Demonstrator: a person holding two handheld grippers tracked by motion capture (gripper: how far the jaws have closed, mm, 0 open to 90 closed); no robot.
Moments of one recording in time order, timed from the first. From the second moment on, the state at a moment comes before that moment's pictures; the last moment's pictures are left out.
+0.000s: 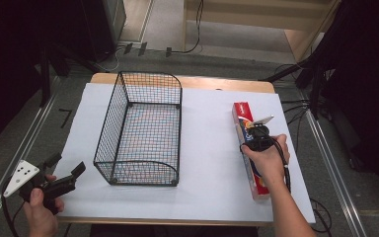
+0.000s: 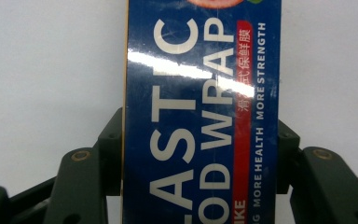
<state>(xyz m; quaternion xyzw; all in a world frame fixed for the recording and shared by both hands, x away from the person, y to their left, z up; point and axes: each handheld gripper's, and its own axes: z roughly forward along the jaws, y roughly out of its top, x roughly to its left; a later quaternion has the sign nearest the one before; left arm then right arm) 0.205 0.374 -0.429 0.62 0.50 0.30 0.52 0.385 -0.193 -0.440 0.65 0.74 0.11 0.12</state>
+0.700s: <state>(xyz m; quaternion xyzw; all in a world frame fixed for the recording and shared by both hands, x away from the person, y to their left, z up) 0.204 0.375 -0.428 0.62 0.50 0.30 0.52 0.378 -0.181 -0.415 0.61 0.77 0.14 0.13</state>
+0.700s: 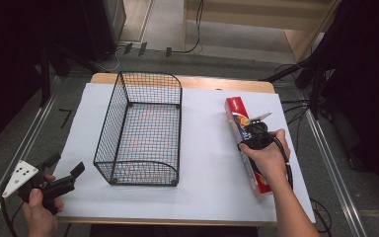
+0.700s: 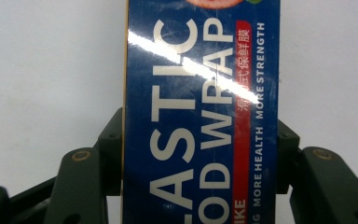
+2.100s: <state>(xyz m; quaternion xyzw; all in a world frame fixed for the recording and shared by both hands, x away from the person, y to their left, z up) 0.204 0.374 -0.427 0.63 0.49 0.30 0.52 0.372 -0.103 -0.354 0.52 0.82 0.18 0.13</state>
